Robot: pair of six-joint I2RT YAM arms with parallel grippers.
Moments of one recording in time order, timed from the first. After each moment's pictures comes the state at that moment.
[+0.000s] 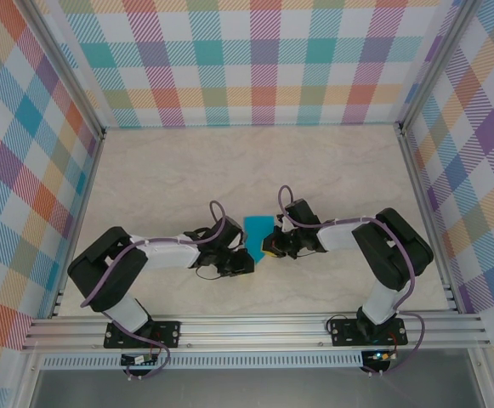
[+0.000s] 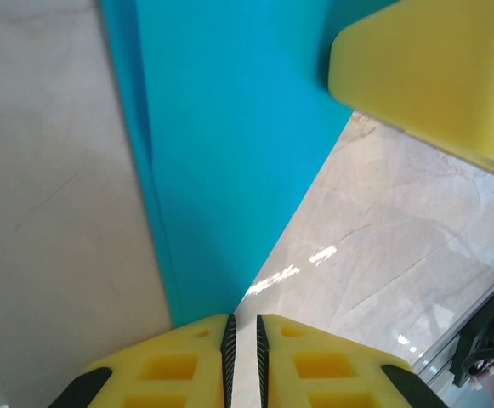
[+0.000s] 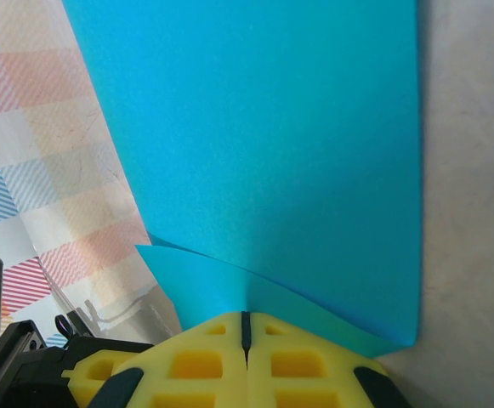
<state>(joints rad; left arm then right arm) -0.80 1.60 0.69 -0.14 0.41 -0.87 0.60 1.73 0.69 0.08 -0.61 0.94</state>
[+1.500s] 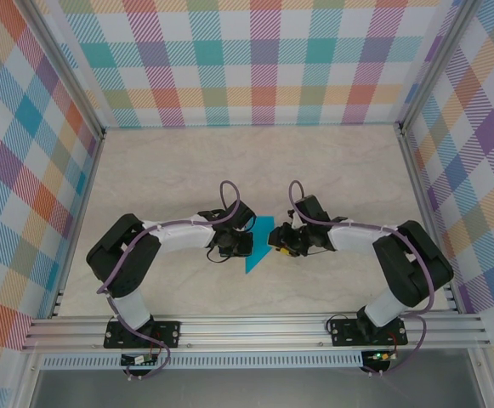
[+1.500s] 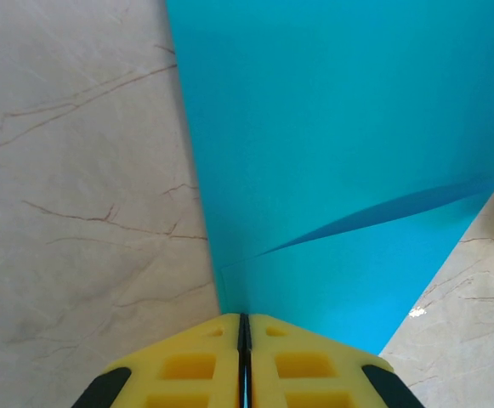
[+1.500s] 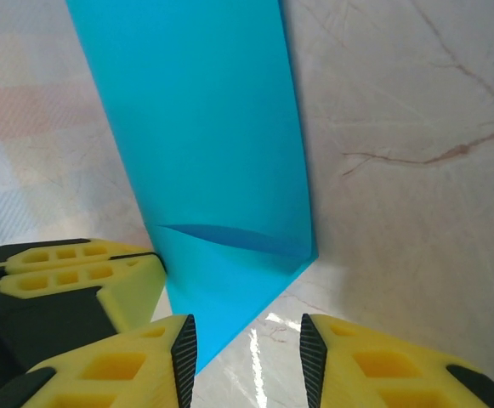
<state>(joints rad) -0.78 1.75 0.98 -0.42 0.14 -0.72 0.56 1.59 0.69 -0.11 -0.53 0.89</state>
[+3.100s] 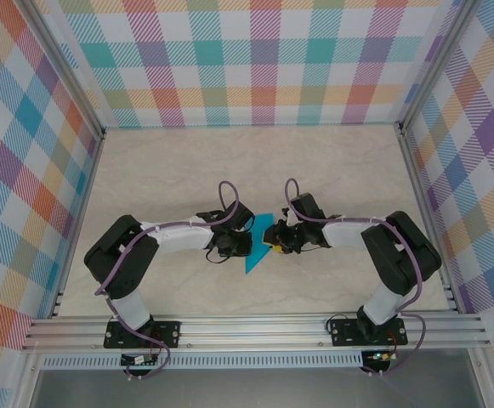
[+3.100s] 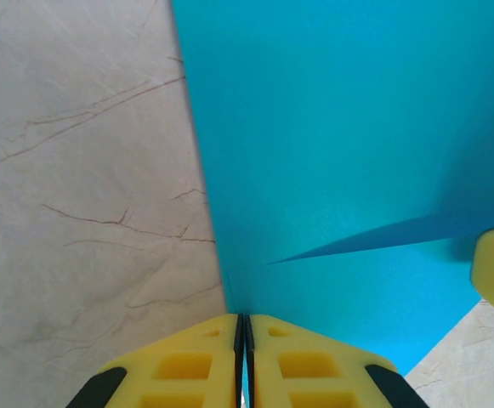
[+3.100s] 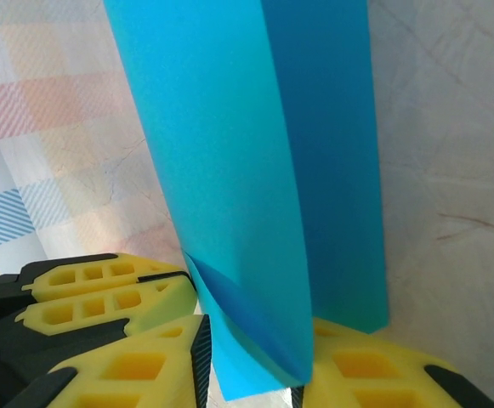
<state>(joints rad) -0.78 1.73 0.96 -0.40 0.12 -0.73 0.56 1.68 0.72 0.00 -0.61 0.93</state>
